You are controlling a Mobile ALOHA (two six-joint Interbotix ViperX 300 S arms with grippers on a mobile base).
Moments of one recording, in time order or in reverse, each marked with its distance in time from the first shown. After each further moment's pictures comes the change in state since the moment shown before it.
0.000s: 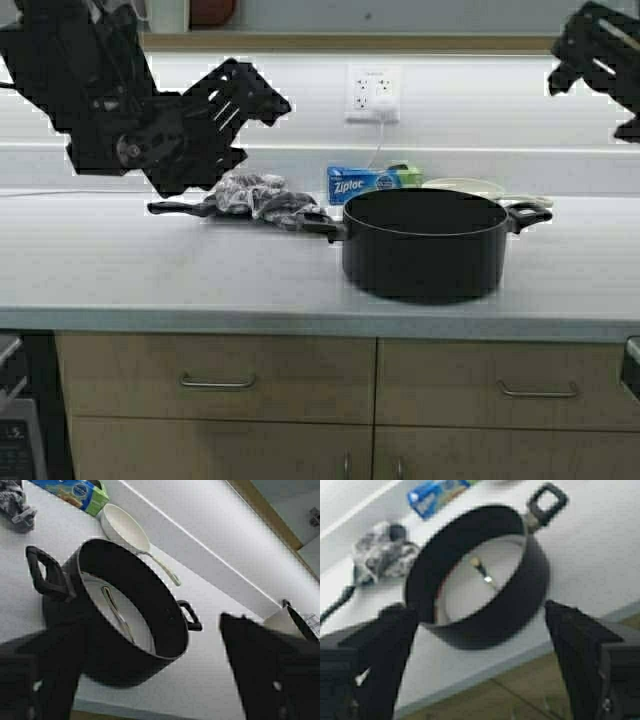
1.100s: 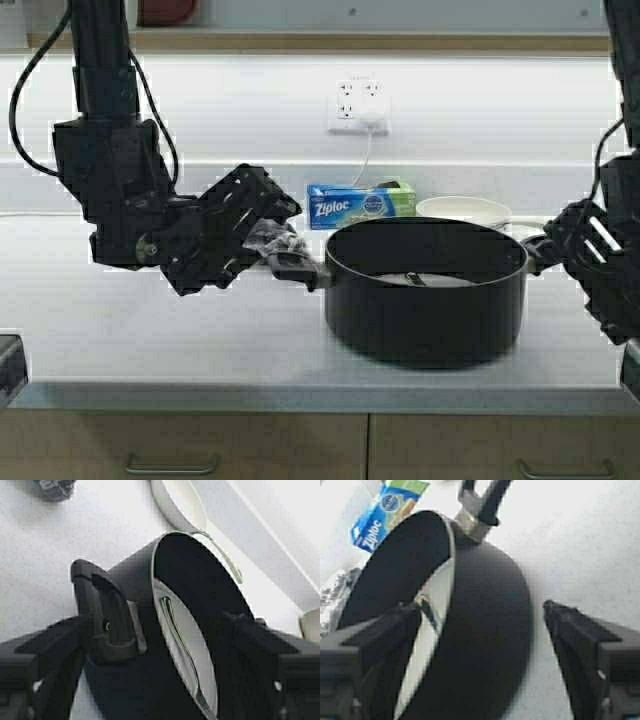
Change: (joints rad) left arm 0.006 0.345 -0.095 0.060 -0.089 -0.175; right arm 0.000 1.270 -0.071 -0.245 -1.098 0.824
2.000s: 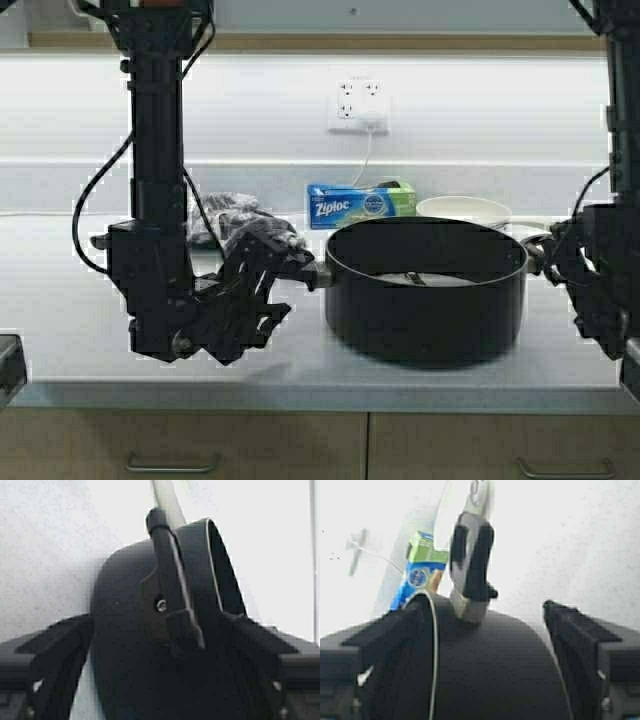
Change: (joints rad) left arm -0.002 0.367 -0.270 0.006 -0.206 -0.275; right arm -0.176 0.124 -0.302 -0.092 -0.014 0.147
